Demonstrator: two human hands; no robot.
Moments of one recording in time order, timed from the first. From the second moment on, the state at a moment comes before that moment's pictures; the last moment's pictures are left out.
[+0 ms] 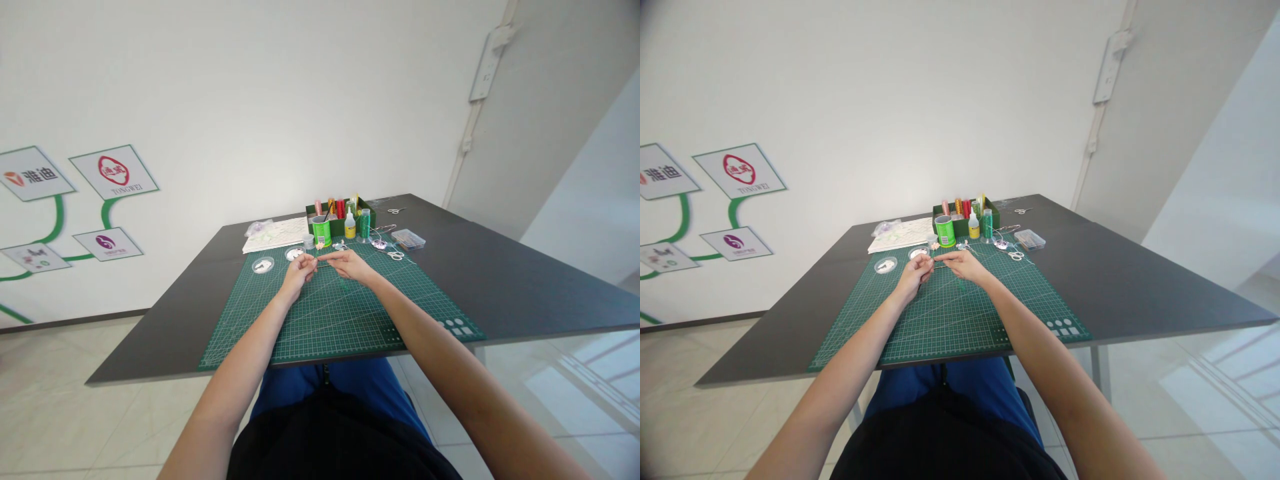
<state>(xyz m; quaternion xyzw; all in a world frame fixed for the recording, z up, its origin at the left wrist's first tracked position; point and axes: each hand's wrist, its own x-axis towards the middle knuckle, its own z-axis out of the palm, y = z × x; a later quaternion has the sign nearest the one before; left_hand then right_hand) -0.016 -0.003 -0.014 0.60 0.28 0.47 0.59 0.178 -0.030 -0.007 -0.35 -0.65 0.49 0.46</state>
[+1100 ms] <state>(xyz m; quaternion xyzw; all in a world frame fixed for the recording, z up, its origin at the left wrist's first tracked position) -0.017 -0.003 -0.014 0.57 0.29 0.47 0.60 0.178 -0.030 -0.007 -0.35 -0.68 0.47 0.45</state>
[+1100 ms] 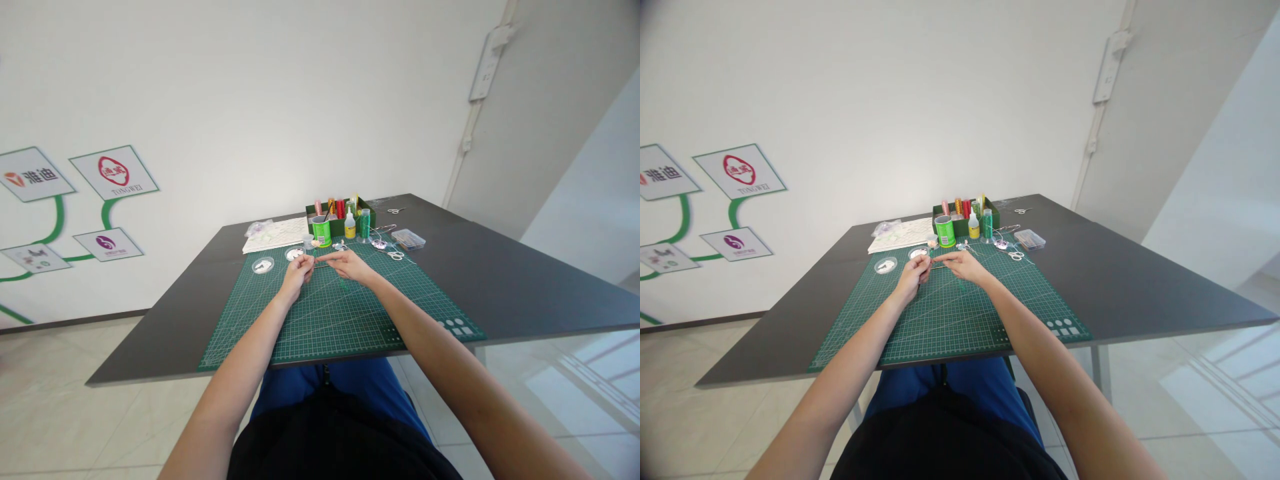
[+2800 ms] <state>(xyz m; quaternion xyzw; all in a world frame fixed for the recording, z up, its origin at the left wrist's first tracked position) -0.025 -0.011 -0.013 0.92 0.31 0.23 0.09 0.191 -0.037 0.003 -0.30 -0.64 0.54 0.46</state>
